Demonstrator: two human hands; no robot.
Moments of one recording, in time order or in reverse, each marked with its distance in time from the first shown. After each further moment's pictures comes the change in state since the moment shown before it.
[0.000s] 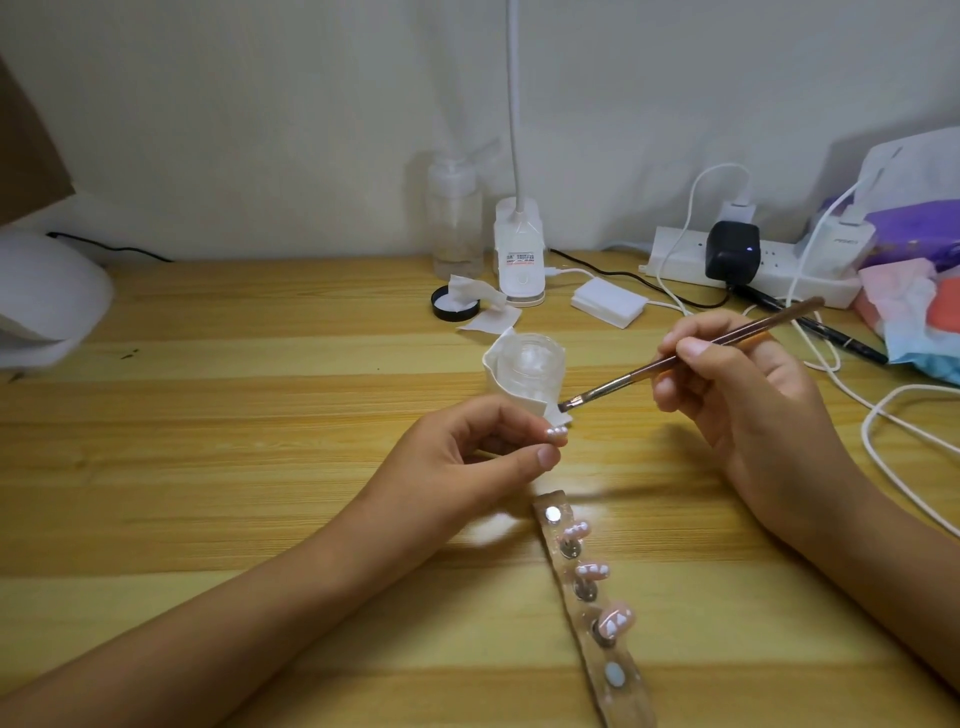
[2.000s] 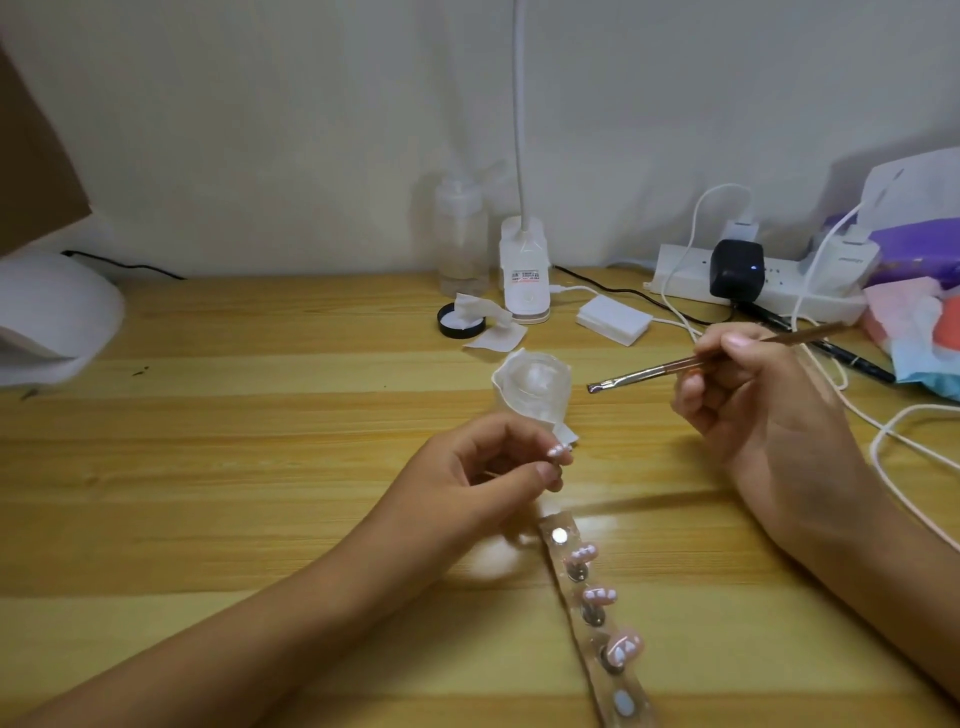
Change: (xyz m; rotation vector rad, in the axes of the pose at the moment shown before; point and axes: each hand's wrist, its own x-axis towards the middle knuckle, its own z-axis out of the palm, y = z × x) left_hand -0.001 0.000 0.000 -0.002 -0.019 0.027; right_hand 0.010 0.005 -0.008 0.231 0.094 0.051
